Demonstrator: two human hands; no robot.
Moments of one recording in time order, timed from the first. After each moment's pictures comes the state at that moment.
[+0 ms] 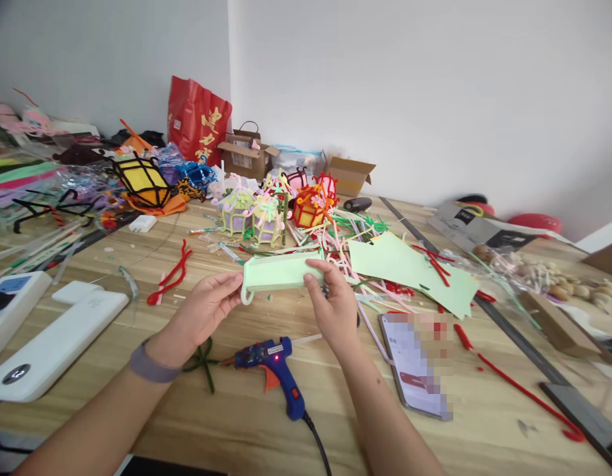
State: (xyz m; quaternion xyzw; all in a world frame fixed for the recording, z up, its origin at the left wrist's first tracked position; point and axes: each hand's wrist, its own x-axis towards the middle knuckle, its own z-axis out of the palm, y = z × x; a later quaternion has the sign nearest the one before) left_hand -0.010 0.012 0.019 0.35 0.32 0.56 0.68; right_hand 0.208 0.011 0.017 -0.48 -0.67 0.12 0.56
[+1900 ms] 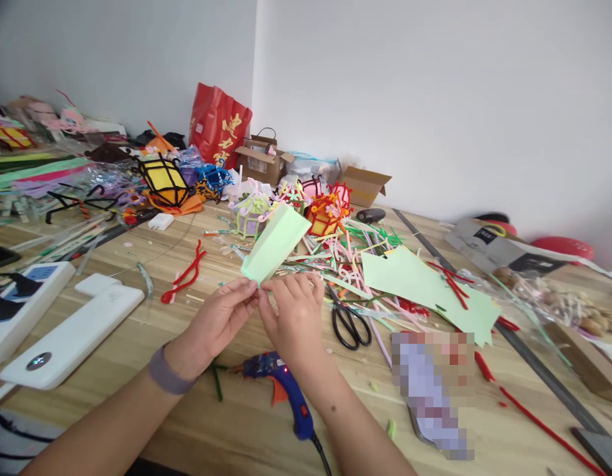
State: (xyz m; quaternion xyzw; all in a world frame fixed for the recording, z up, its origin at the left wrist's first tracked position) left_hand -0.002 0.005 0.023 0.25 0.26 0.60 0.71; right_hand 0.129 0.000 0.036 -0.41 -0.80 -0.15 0.41
